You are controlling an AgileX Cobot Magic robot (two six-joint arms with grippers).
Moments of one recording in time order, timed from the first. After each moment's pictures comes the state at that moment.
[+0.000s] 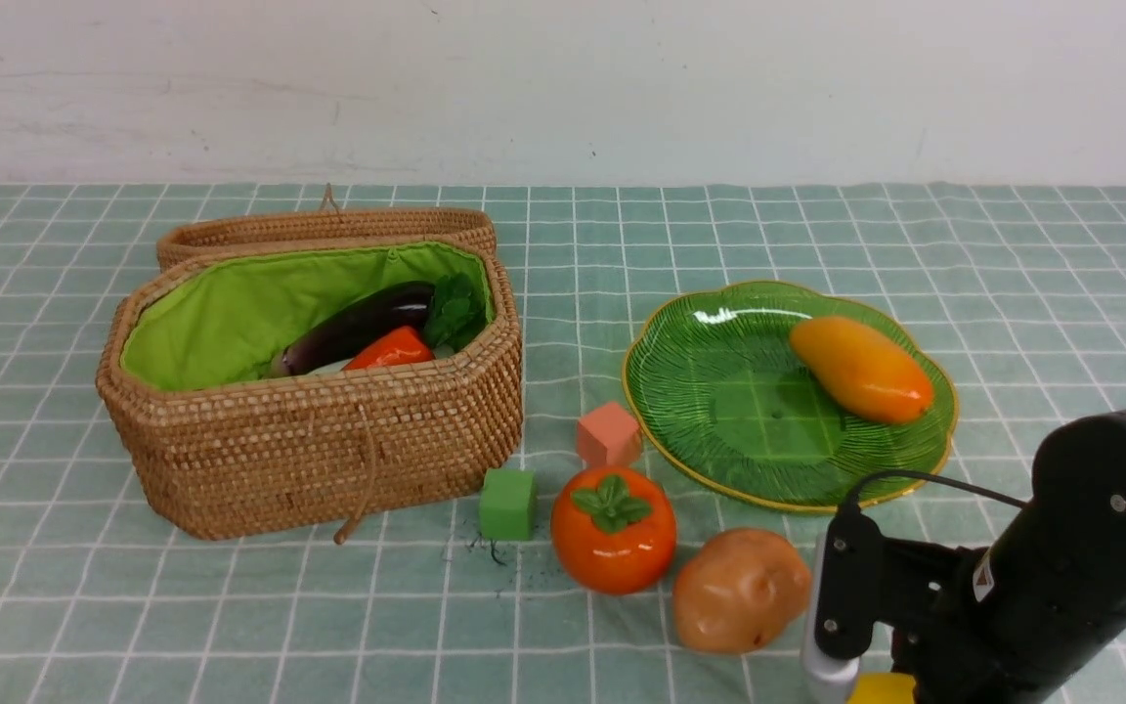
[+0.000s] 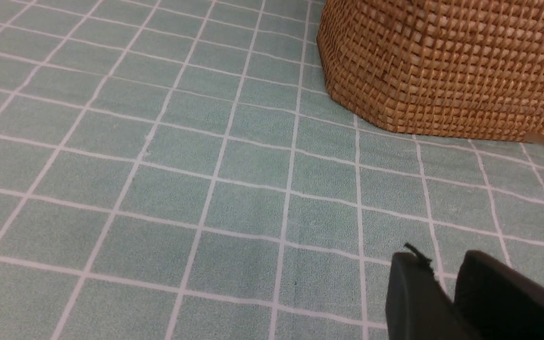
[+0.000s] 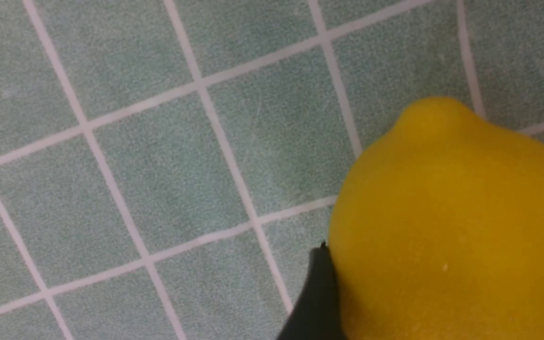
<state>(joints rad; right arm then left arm) 0.43 1.56 -0.79 0.23 0.75 -0.94 0.00 -0.01 0.03 0.09 0.39 -0.31</state>
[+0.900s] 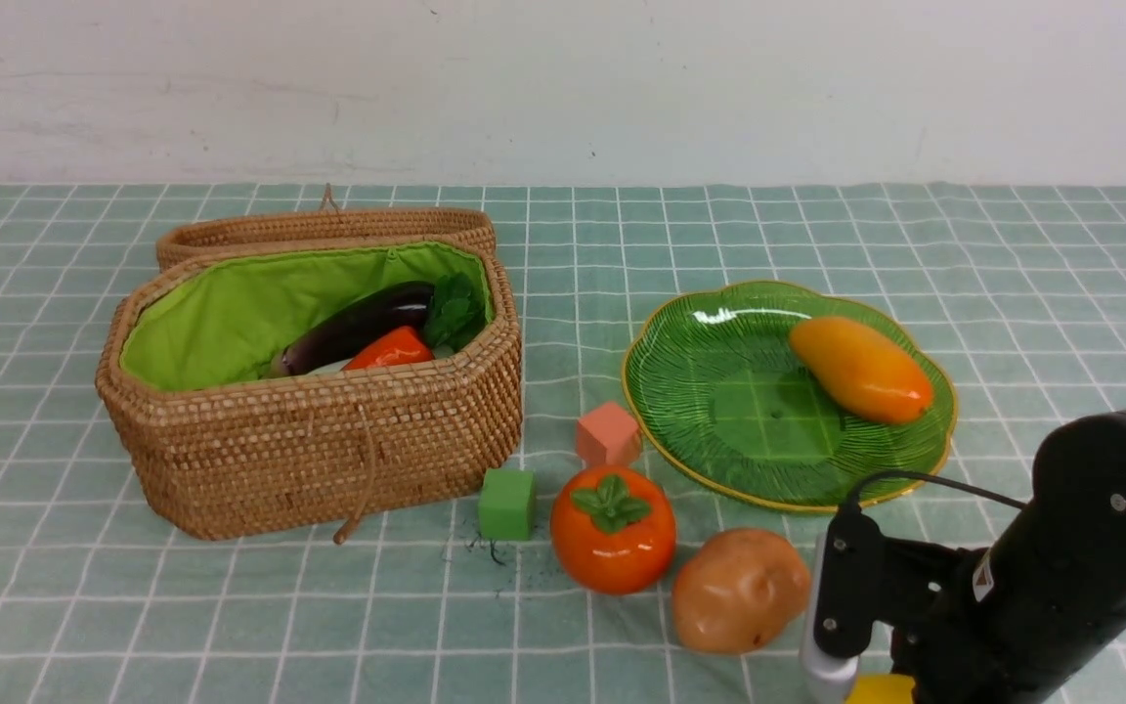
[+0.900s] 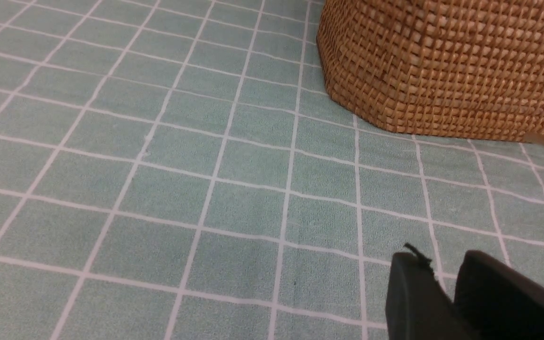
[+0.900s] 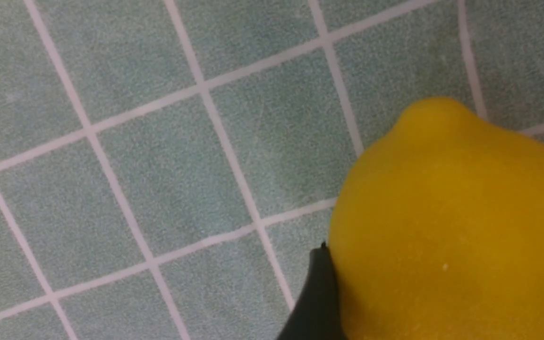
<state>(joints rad) 0.43 1.56 -0.79 0.24 0.75 -0.94 0.00 -0.01 0.03 0.09 0.39 -0.31</state>
